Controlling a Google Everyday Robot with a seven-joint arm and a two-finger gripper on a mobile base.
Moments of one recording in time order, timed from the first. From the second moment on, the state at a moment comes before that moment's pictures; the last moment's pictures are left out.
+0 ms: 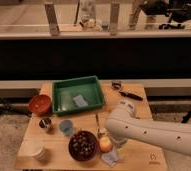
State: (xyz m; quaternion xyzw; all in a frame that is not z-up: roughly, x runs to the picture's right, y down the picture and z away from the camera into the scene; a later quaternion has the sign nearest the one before) arm 0.104 0.253 0.694 -0.33 -0.05 -0.18 0.93
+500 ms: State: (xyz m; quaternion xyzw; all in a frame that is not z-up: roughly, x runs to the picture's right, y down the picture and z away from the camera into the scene) arm 0.097 0.277 0.705 -0.33 -0.07 -0.18 0.92
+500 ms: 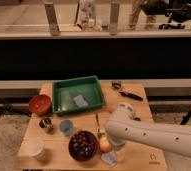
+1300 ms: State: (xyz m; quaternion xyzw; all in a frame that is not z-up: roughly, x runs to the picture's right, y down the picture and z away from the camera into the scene) arm 0.089 0.303 0.721 -0.35 -0.08 -0.18 0.92
